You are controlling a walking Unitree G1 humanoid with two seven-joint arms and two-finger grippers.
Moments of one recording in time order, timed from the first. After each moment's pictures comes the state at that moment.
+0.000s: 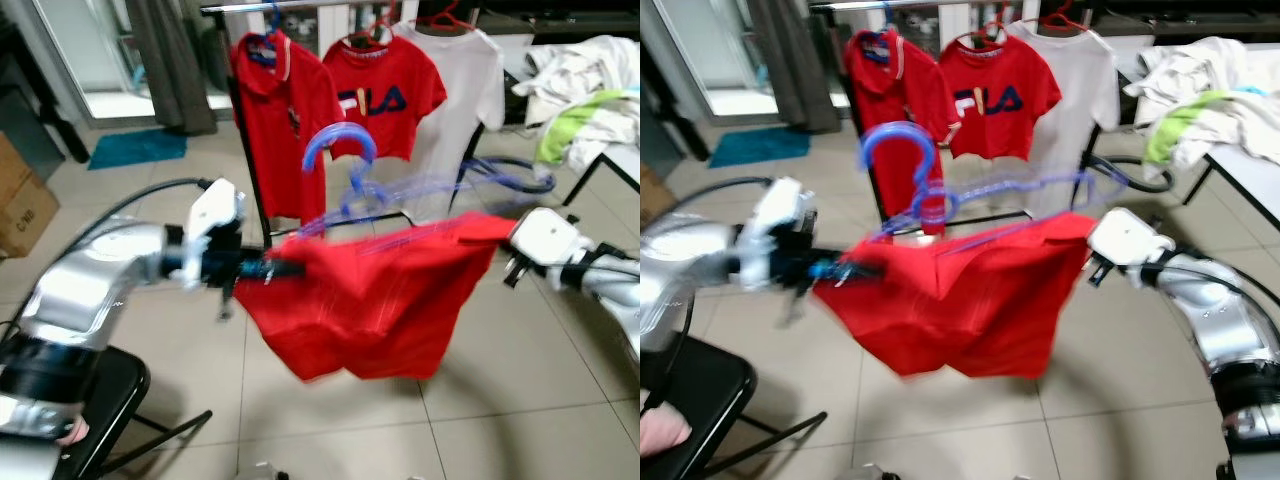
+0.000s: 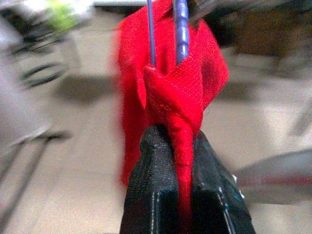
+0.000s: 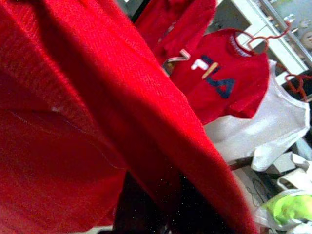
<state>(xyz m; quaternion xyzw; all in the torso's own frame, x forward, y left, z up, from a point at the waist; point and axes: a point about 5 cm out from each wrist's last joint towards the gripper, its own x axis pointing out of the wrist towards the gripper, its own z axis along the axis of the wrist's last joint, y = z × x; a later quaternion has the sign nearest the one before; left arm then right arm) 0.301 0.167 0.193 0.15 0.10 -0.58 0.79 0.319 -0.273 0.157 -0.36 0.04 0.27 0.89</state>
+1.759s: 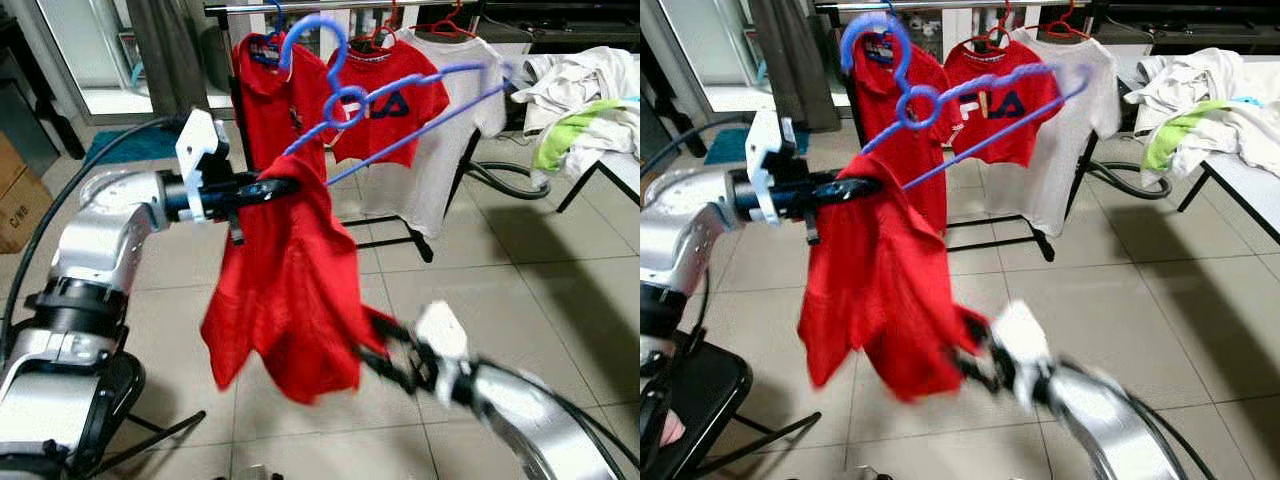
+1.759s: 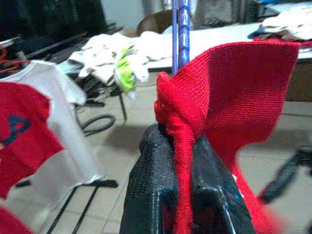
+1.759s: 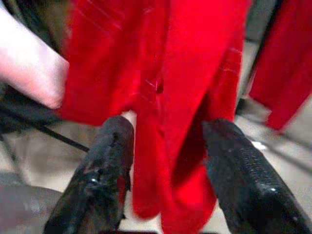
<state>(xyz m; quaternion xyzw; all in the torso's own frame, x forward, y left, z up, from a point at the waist) 0.343 0.168 0.235 0.10 -0.03 -0.57 0.82 0.228 -0.128 0.086 -0.09 0.13 0.43 0.89</state>
